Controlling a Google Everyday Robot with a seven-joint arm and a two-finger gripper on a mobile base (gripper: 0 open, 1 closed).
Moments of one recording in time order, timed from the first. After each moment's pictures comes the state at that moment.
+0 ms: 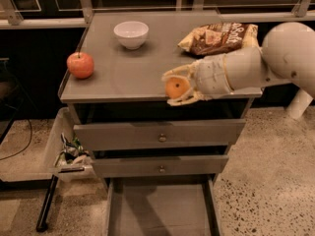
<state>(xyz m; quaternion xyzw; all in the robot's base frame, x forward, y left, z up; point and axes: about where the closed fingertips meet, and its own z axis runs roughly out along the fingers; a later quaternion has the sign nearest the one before) 0.551 -0.065 0.879 -0.78 0.40 0.04 0.48</state>
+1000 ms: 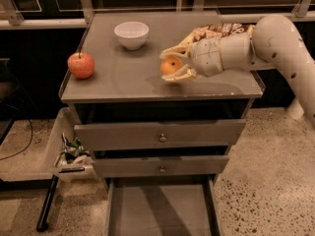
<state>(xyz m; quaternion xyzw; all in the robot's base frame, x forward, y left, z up) 0.637 -0.058 0.894 -0.72 0.42 0.11 0.54</state>
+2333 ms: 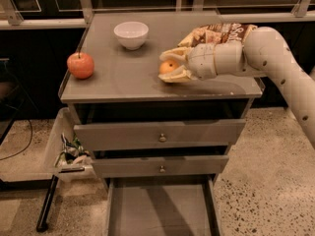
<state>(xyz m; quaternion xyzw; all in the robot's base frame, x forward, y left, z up) 0.667 -0.059 0.868 -0.65 0.49 0.15 0.55</state>
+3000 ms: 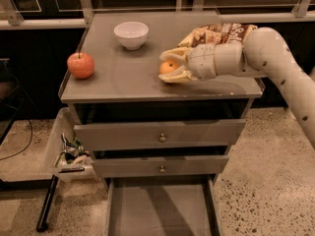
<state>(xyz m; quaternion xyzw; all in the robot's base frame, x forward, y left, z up) 0.667 -0.059 0.868 -0.65 0.49 0.15 0.55</state>
